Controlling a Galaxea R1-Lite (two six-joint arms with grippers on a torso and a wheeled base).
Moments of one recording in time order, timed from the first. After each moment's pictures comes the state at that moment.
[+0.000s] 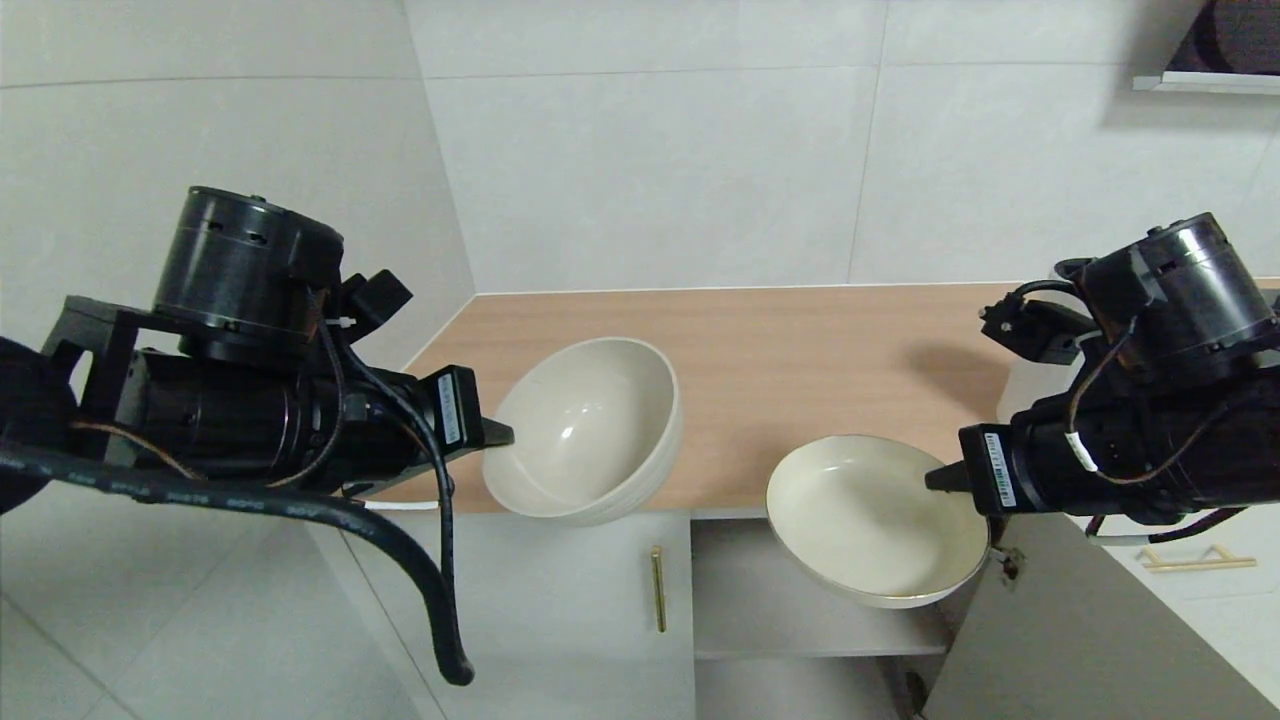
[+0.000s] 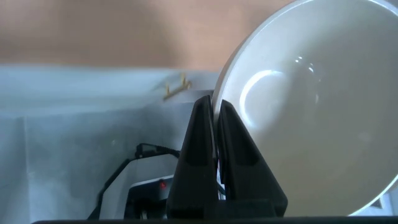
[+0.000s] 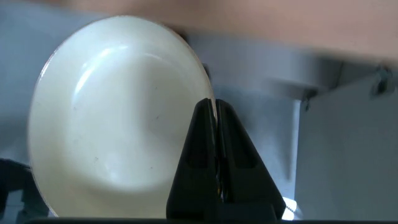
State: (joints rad) left arm -0.41 1.56 -1.10 0.19 -0.10 -0.58; right arm 0.52 1.54 -1.12 0.33 -0.03 0.34
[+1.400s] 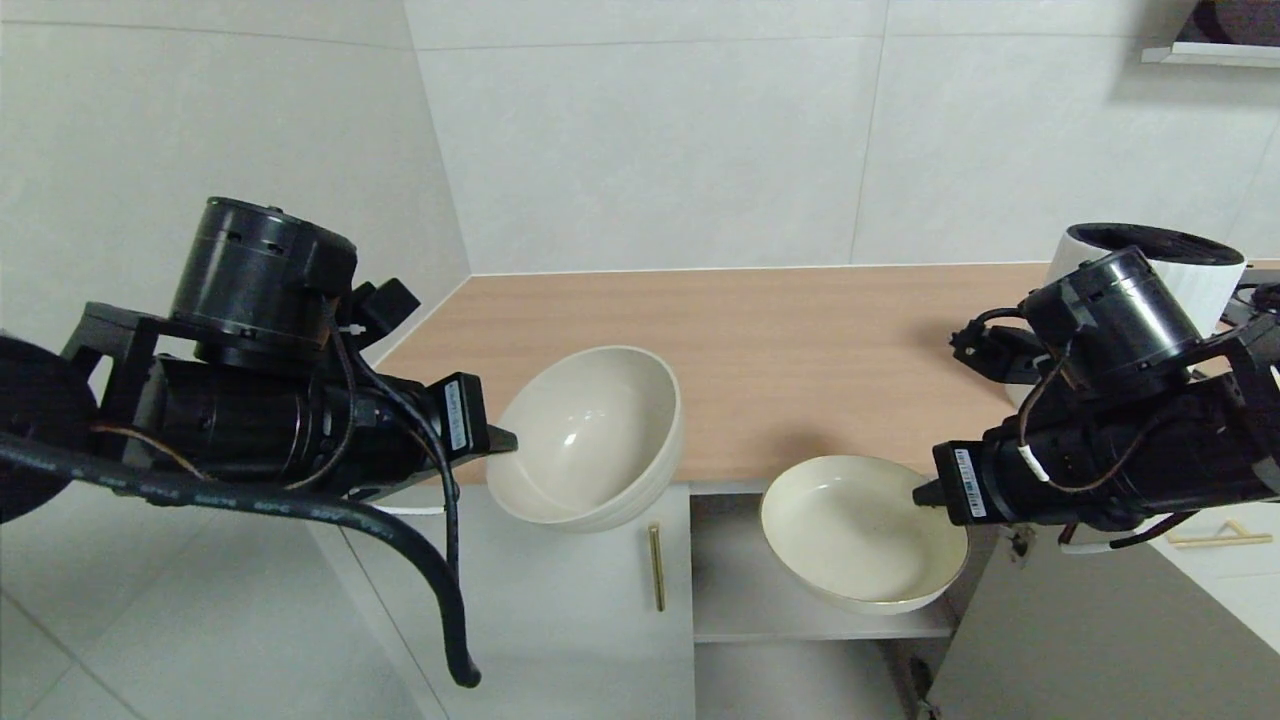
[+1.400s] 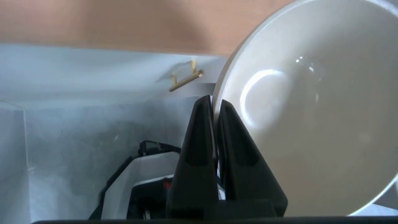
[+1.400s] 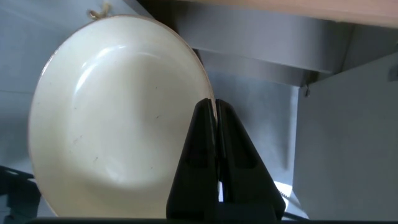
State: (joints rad) left arm -0.41 1.57 -1.10 0.19 -0.10 -0.58; right arm 0.52 1.61 -1.12 0.33 -0.03 0.34
